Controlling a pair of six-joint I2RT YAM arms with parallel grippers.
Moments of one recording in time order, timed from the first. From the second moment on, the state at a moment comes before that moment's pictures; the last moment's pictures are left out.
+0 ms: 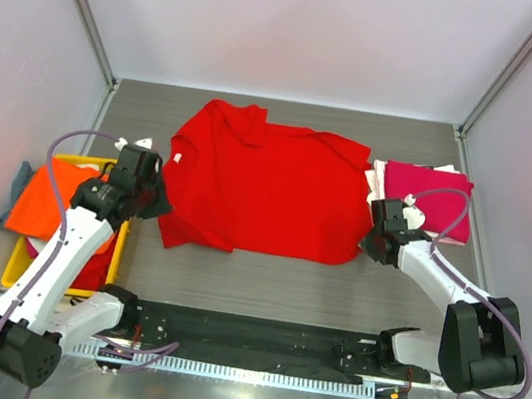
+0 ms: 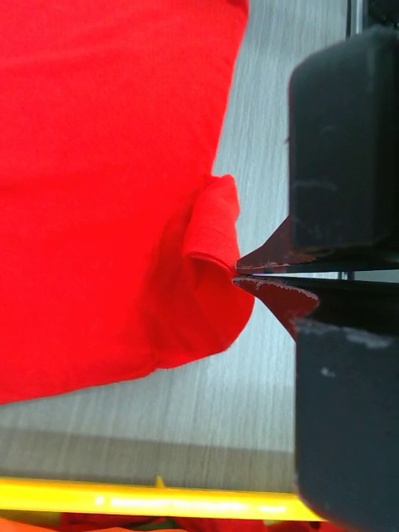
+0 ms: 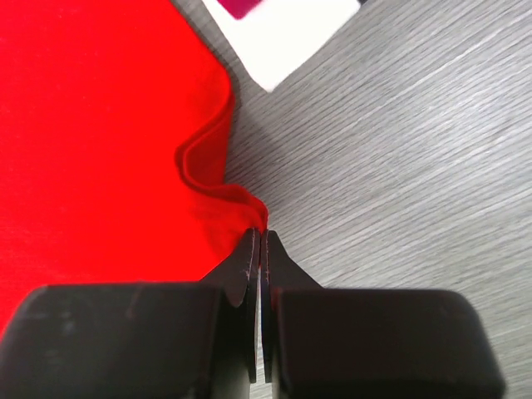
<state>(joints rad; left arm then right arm) -0.25 0.97 0.96 -0.89 -0.08 -0.58 0.25 1.28 0.65 -0.44 0.28 0.84</state>
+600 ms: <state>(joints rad) -0.25 1.37 1.40 -0.84 -0.23 -0.52 0.18 1.47 0.97 -0.49 0.27 0.83</state>
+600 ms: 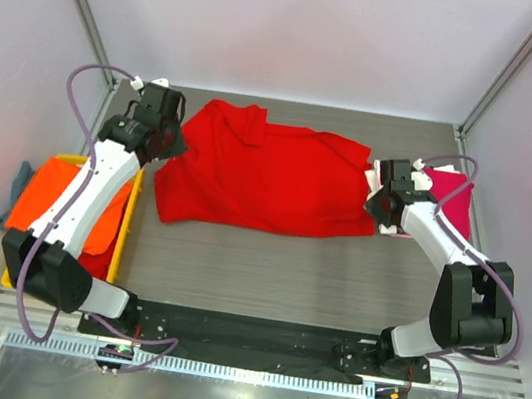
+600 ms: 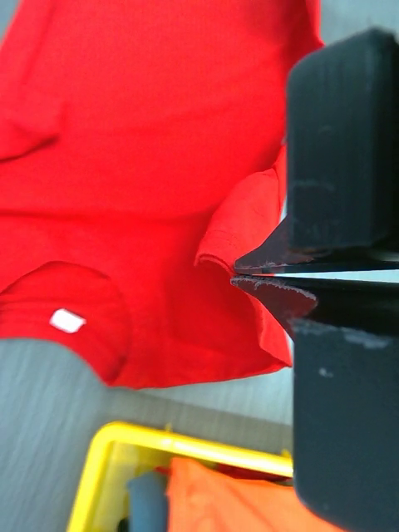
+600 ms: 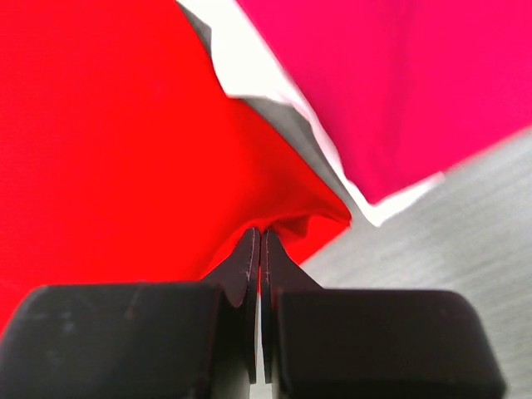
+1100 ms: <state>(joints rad) -0.24 1.61 1.60 -0.74 -0.32 -0.51 0.12 1.74 1.20 -0.49 0.21 0.83</state>
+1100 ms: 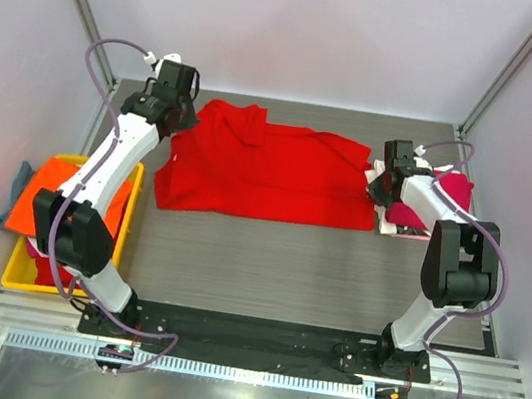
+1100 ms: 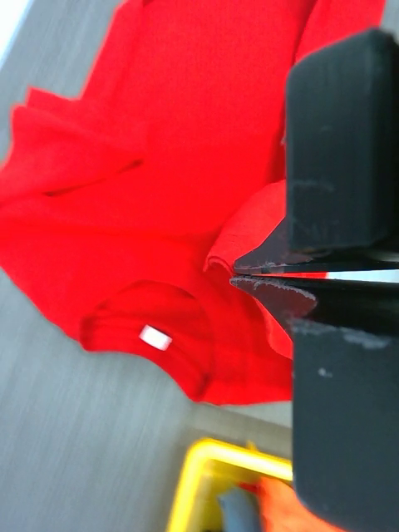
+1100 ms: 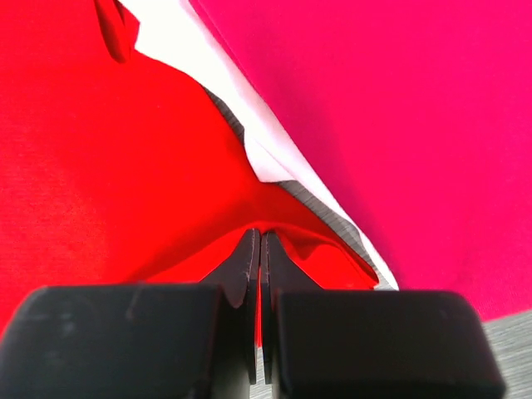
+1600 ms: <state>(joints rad) -0.24 1.77 1.66 -0.52 -0.24 -0.39 0.11 1.76 1.21 -0.49 0.20 0.83</state>
